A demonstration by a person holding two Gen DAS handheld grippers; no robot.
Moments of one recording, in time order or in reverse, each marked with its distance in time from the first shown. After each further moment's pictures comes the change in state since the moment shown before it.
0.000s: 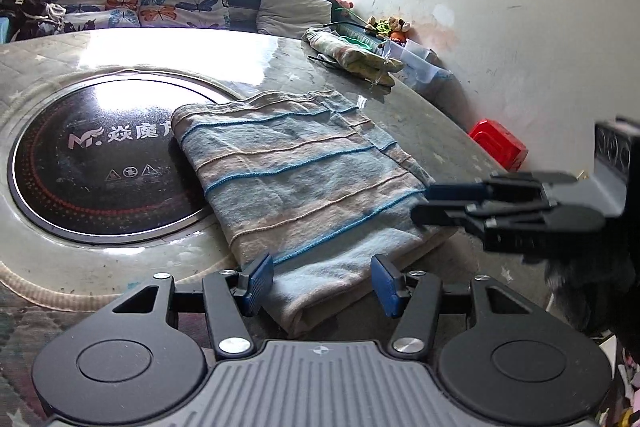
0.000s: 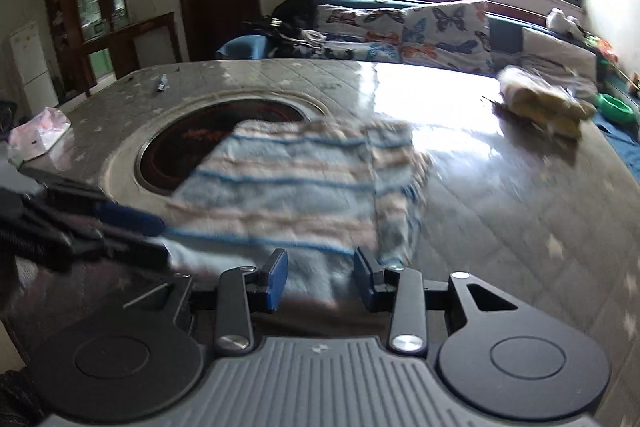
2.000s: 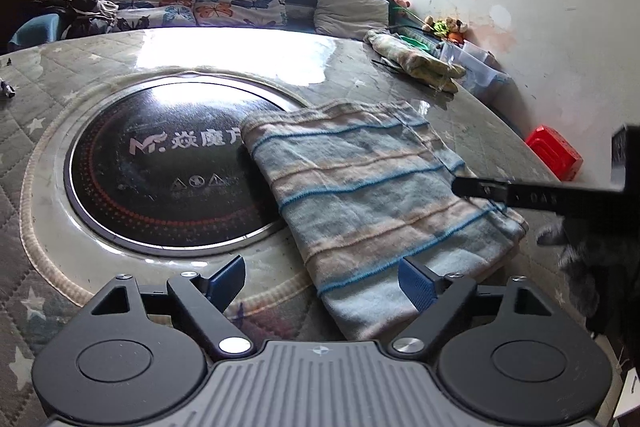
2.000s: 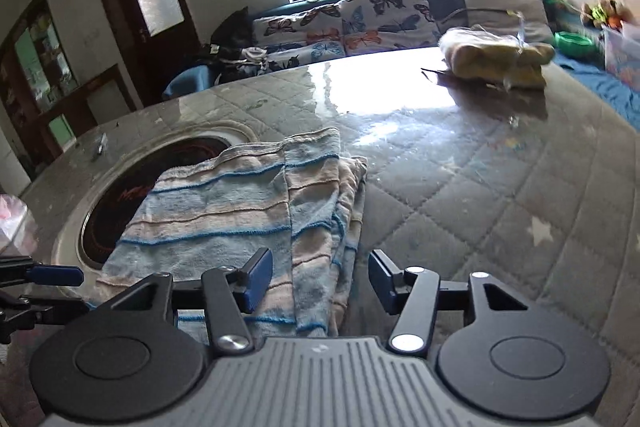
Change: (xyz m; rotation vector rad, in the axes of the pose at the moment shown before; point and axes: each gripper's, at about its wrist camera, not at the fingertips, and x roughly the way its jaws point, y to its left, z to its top) left arm 0.000 0.019 0.018 -0.064 0.002 0.171; right arm 0.039 -0.055 0.015 0.255 -0.030 -0.028
